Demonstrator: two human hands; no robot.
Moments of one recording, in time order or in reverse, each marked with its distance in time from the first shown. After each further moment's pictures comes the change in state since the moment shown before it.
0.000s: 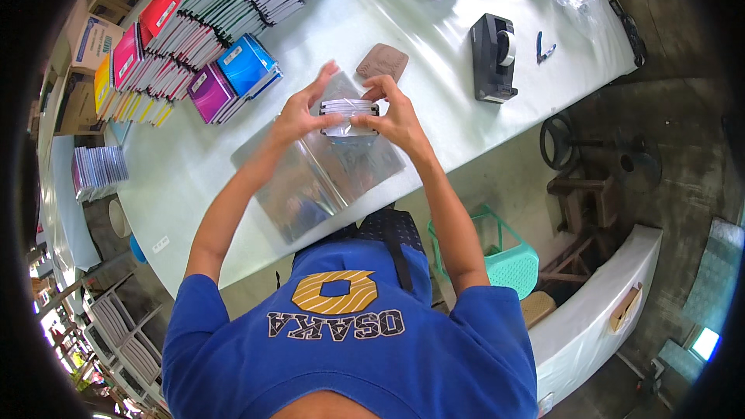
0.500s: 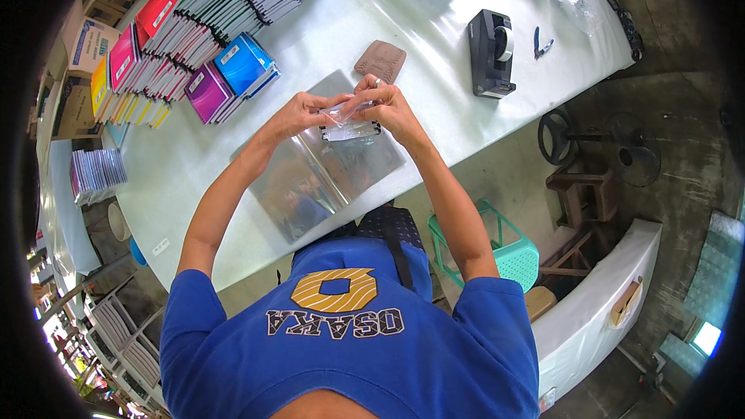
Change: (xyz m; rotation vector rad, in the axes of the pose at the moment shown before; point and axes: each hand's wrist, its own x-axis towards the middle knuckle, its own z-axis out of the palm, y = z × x) left_hand 0.009 -0.023 -0.023 -0.148 -0.589 -0.590; right_hand 0.011 -0.003 0.004 0.370 -0.232 0.185
